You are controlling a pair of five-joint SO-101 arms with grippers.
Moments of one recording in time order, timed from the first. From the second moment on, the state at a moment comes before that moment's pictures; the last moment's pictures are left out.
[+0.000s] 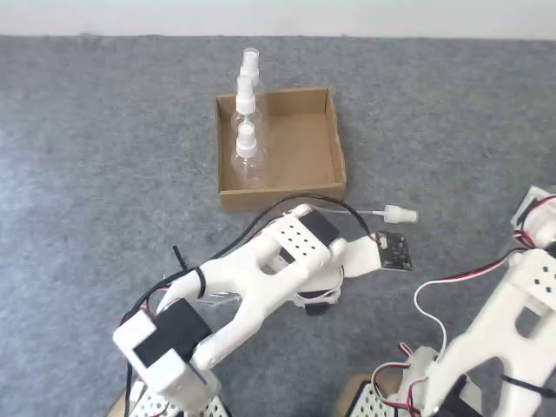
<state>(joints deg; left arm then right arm) 41.1 6.4 26.3 73.6 -32.0 34.6 -34.5 29.0 60.4 6.2</state>
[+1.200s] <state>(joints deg) 40.9 7.3 17.6 79.5 -20.7 34.6 -34.5 29.0 60.4 6.2</state>
